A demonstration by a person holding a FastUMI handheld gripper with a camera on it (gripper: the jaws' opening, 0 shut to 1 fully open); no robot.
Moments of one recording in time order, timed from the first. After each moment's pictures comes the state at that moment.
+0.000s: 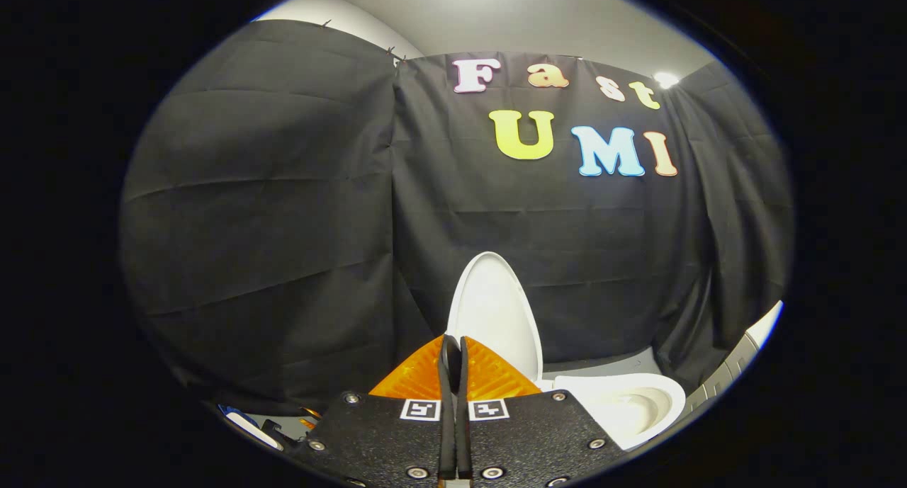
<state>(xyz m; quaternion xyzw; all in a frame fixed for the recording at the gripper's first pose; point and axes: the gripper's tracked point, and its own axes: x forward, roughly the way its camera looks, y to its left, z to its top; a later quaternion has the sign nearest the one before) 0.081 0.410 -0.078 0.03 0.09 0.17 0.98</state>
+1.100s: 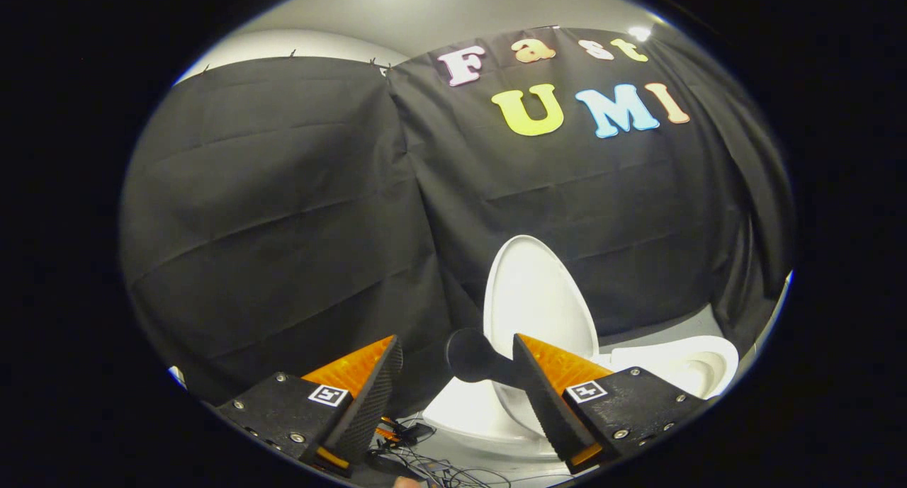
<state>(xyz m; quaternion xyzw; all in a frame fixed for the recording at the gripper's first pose) 0.046 0.397 -0.063 0.16 0.13 0.26 0.94</state>
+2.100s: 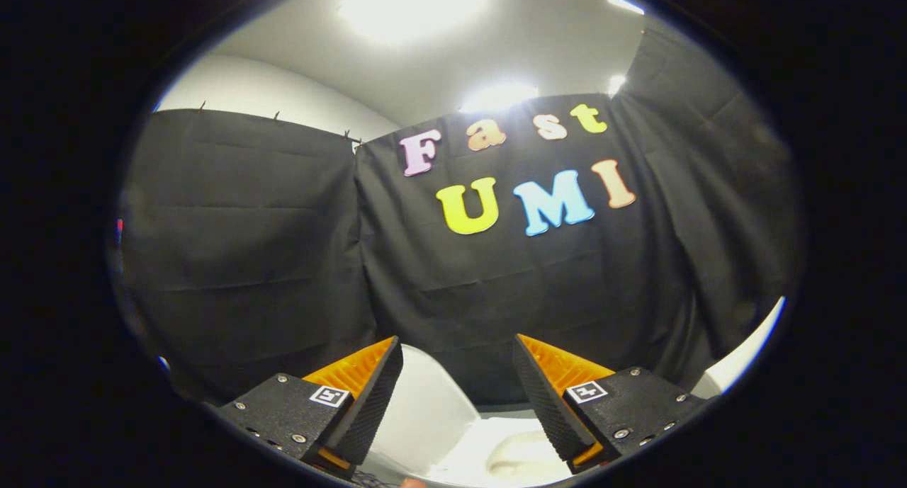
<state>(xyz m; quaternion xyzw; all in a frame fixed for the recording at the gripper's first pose) 0.064 0.055 0.044 0.13 -0.03 0.15 0.98</state>
